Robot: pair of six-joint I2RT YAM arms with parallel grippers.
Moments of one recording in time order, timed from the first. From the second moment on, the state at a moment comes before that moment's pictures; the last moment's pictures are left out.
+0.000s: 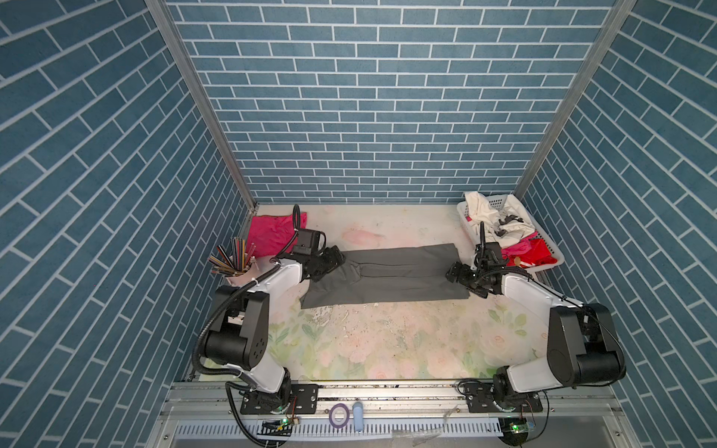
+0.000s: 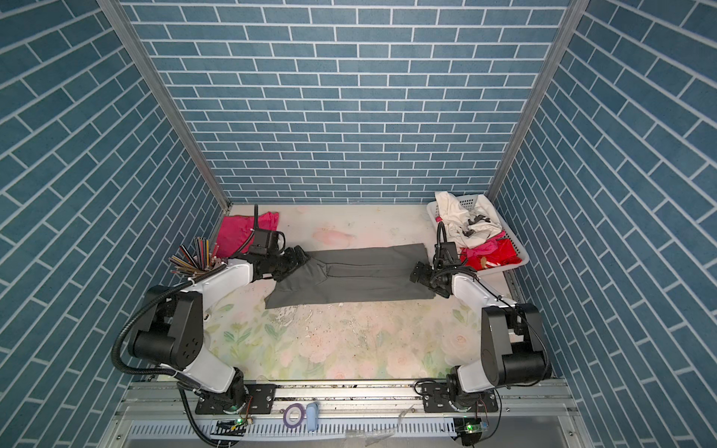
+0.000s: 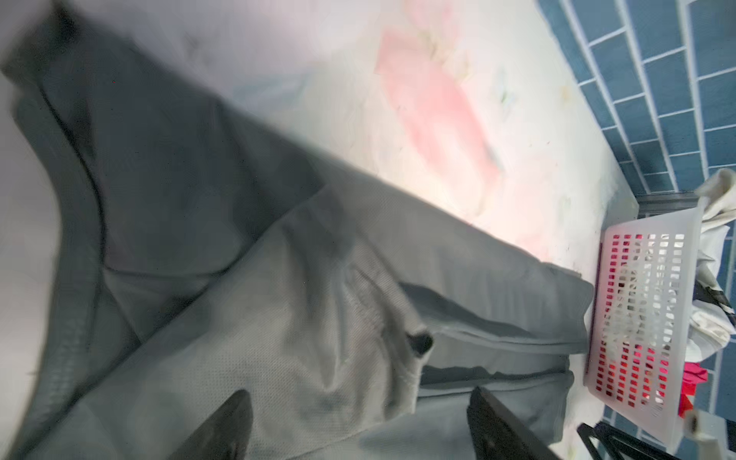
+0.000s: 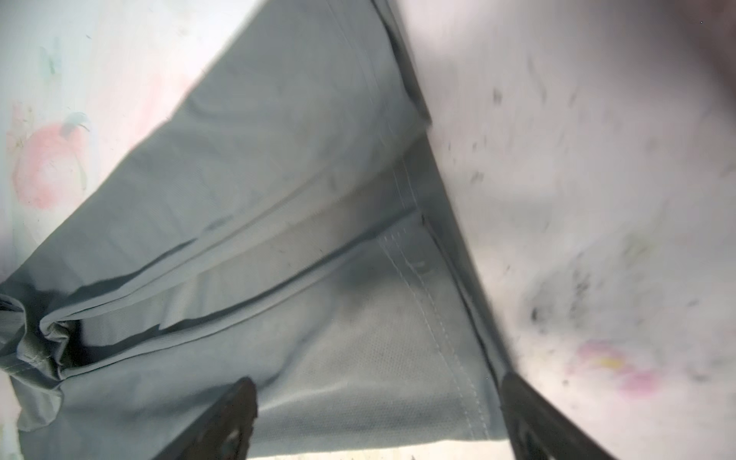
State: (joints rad) left arm -0.23 1.57 1.02 -0.32 0.21 -0.71; right arm 0.17 1.46 0.83 -0.40 -0.17 0.51
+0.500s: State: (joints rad) left arm -0.16 1.49 0.92 -0.45 0.06 -0.59; right arm 0.16 1.57 0.89 -0.40 -0.09 0.47
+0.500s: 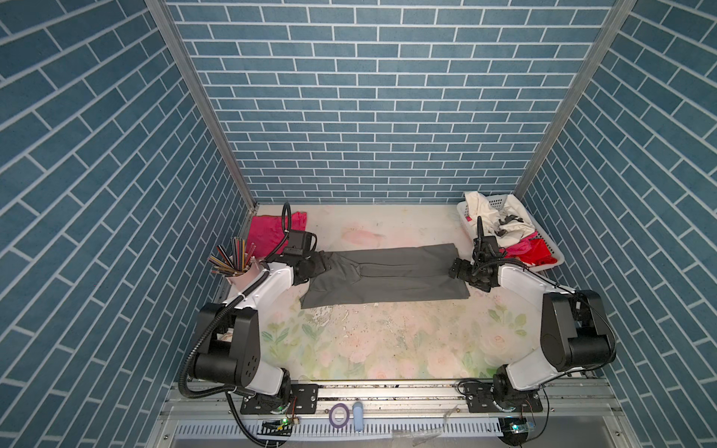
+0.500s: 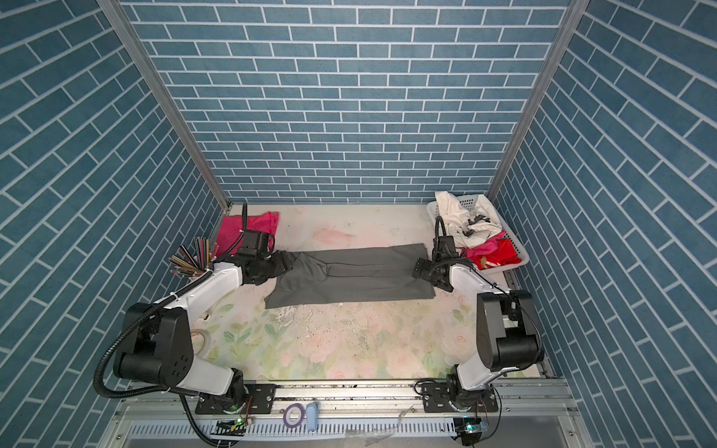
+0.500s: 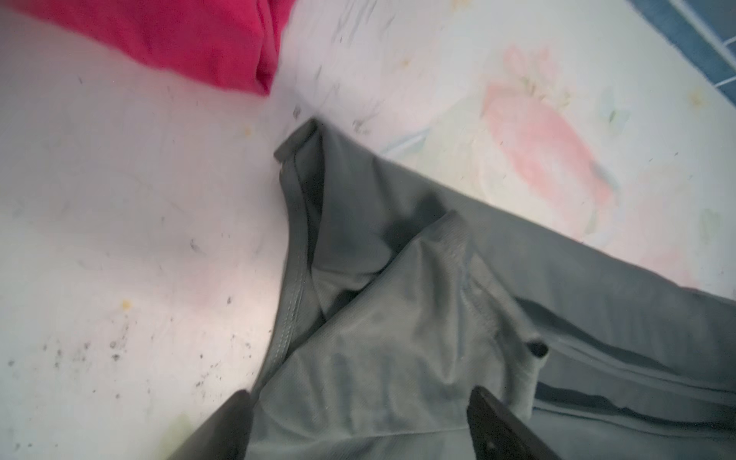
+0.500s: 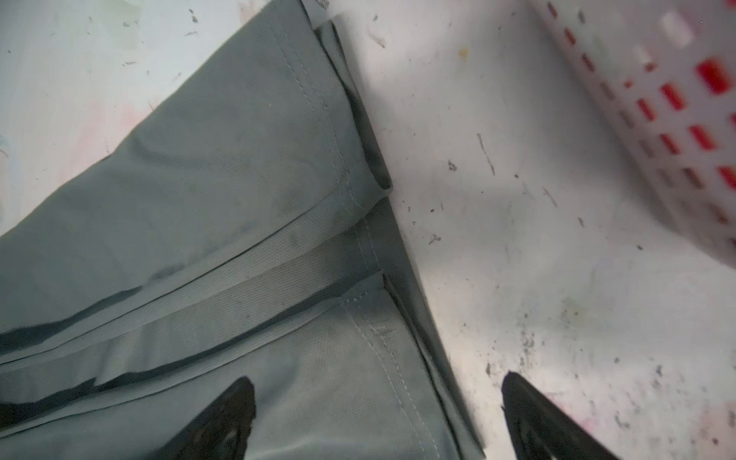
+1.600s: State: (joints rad) left arm -0.04 1.69 0.93 -0.32 0.24 -0.58; right arm 0.16 1.46 0.62 -0.22 -0.13 0.48
